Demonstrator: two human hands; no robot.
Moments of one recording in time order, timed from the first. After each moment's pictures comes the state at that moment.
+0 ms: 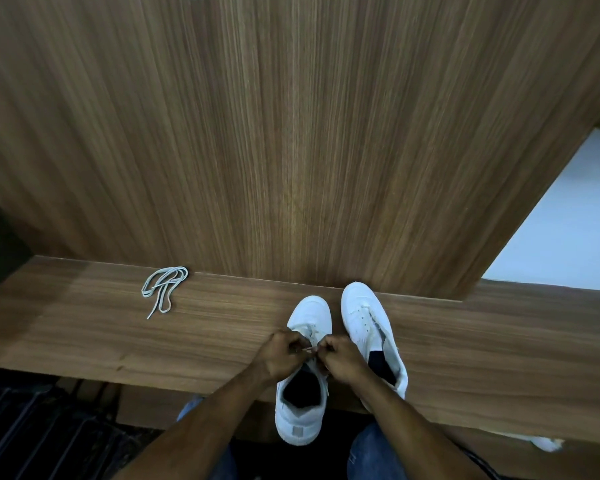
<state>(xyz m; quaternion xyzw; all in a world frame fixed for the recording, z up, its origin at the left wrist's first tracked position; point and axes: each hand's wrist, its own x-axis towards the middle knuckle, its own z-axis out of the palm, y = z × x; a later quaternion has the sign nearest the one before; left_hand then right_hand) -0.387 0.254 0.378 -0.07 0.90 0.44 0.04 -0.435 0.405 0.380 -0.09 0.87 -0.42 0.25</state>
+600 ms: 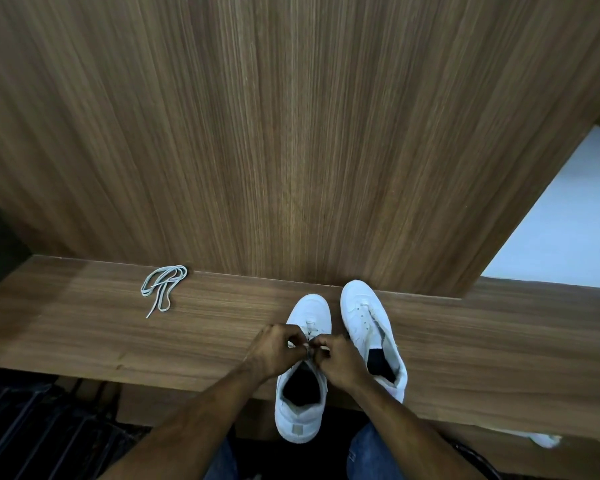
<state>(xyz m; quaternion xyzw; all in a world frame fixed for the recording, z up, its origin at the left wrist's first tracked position) -0.386 0.244 0.388 -0.05 0.93 0.36 0.00 -0.428 0.406 0.372 -0.20 0.89 -0.38 0.18</state>
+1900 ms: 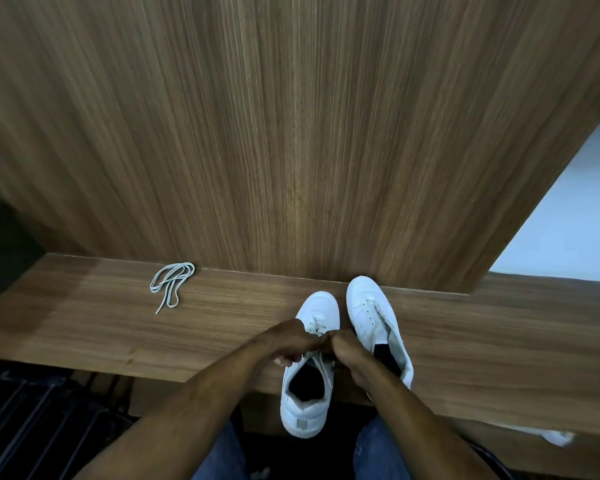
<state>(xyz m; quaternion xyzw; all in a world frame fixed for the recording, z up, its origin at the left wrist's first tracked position) -0.400 0.263 0.434 -0.16 0.88 0.35 0.28 -0.433 0.397 0.390 0.07 0.78 -0.54 0.32</state>
